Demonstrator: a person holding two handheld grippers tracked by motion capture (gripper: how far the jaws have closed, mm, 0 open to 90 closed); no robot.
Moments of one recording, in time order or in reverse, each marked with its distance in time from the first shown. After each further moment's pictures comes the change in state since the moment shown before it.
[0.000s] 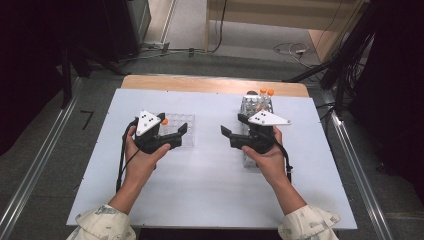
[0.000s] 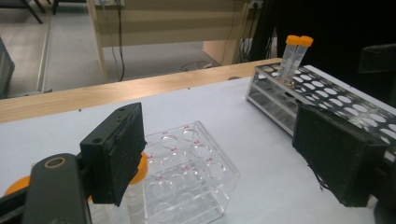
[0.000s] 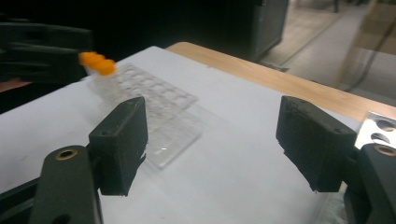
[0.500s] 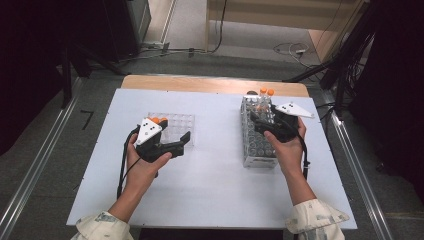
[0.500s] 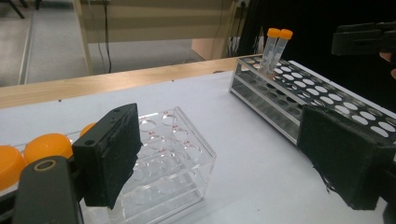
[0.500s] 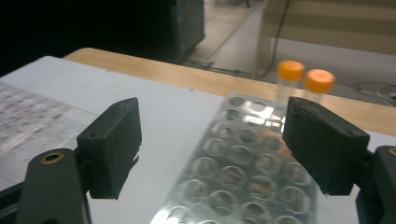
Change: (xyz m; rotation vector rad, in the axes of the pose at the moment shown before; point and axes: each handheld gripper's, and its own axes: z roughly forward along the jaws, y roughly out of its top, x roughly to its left) left arm -0.009 -0.013 -0.007 0.008 -0.042 -0.010; right arm -0.069 -0.008 -0.012 -0.006 -0.296 0.105
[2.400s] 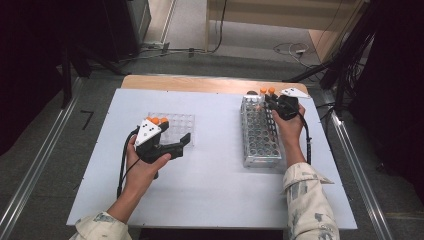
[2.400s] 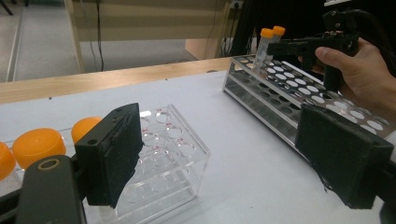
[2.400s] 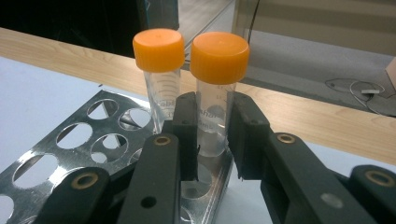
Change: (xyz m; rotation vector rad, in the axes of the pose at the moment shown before) left arm 0.002 -0.002 -0.001 -0.004 -0.033 -0.023; right arm -0.086 -0.010 0.096 0.026 -0.057 -0.038
